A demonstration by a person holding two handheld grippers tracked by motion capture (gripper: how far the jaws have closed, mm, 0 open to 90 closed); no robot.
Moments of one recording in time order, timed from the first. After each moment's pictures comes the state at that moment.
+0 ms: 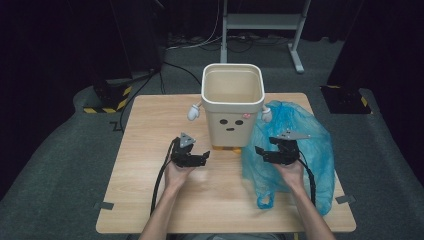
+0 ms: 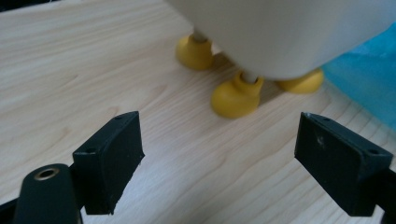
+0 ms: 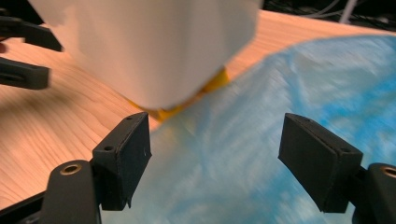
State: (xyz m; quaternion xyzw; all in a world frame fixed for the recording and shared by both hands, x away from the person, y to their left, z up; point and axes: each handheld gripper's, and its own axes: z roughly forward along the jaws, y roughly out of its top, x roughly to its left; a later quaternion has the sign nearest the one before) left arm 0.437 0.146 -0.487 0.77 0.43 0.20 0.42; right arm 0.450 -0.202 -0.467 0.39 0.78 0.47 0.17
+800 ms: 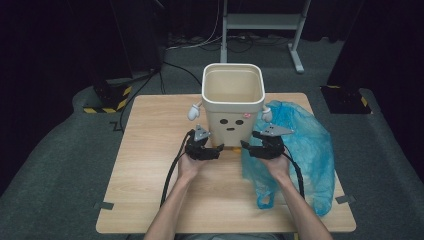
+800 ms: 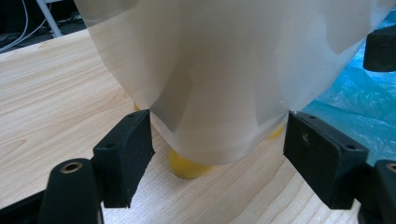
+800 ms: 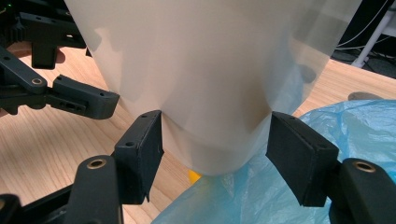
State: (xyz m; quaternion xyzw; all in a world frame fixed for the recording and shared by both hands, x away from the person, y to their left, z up) left arm 0.452 0.109 -0.472 0.78 0.39 0.21 0.45; right arm 0.460 -0.160 -0.457 0.33 0.79 0.49 0.19
